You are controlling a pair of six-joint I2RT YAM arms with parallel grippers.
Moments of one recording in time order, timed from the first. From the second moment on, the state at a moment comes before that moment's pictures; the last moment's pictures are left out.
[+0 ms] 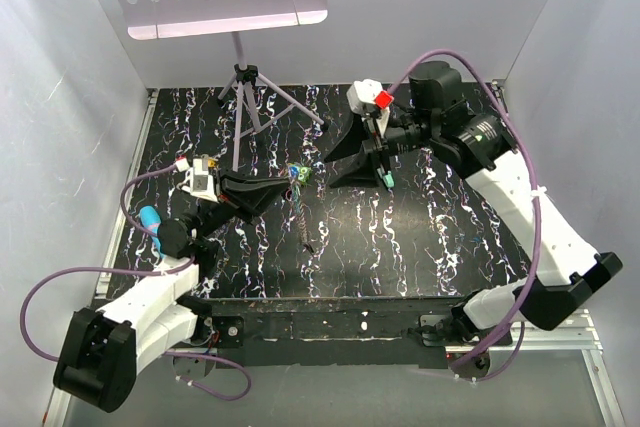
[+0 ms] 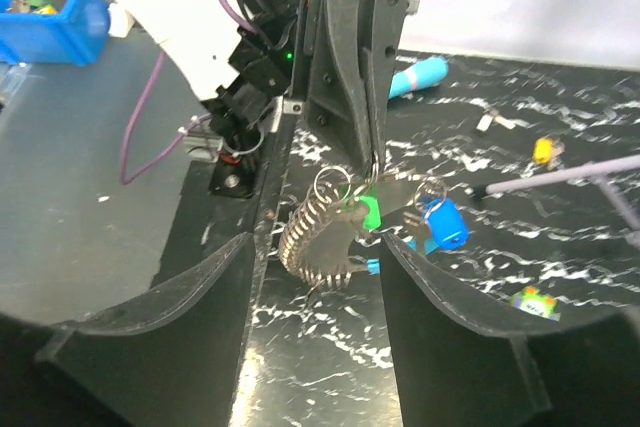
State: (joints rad) left arm -0.37 0.95 0.35 1.35 0.68 -0.76; right arm 0.67 1.36 1.69 -0.70 -1.08 -0.34
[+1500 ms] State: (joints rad) left arm -0.68 0.74 0.27 1.05 0.47 -0.62; right arm 0.59 1.25 1.40 -0.80 -1.09 -0.26
